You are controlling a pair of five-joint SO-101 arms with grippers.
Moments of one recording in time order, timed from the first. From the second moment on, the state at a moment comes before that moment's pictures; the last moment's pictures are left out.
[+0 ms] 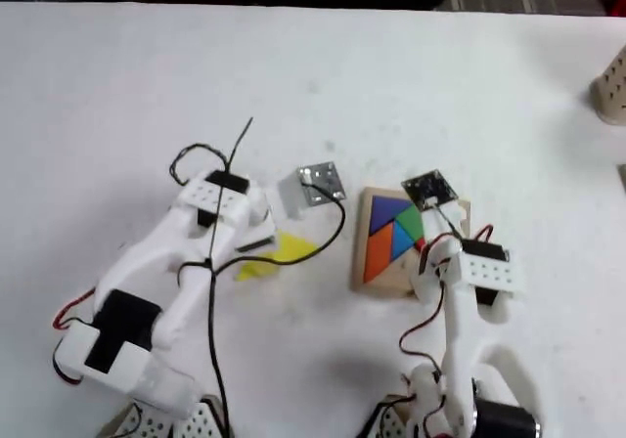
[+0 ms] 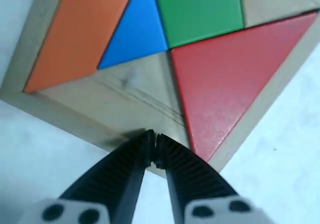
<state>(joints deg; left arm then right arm) 13.1 3.8 33.8 52.0 -47.0 7.6 -27.6 65.0 51.7 35.6</state>
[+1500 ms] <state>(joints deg) 14.7 14.9 20.4 57.7 -44.3 6.5 -47.5 76.8 51.7 40.9</state>
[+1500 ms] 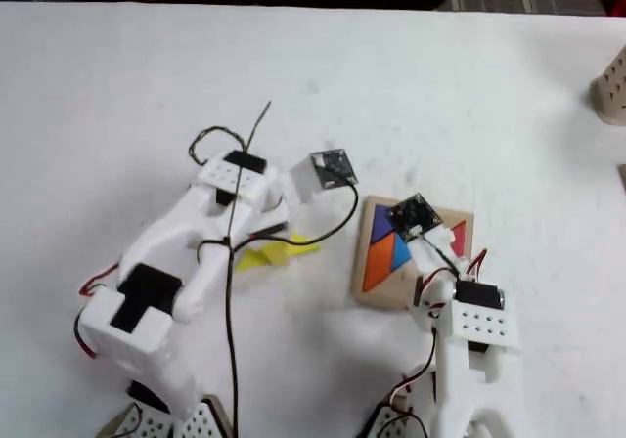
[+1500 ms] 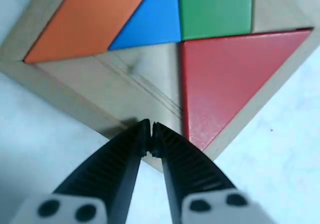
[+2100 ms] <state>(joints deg) 14.7 14.8 19.4 57.8 -37.9 6.5 -47.5 76.8 51.7 40.9</state>
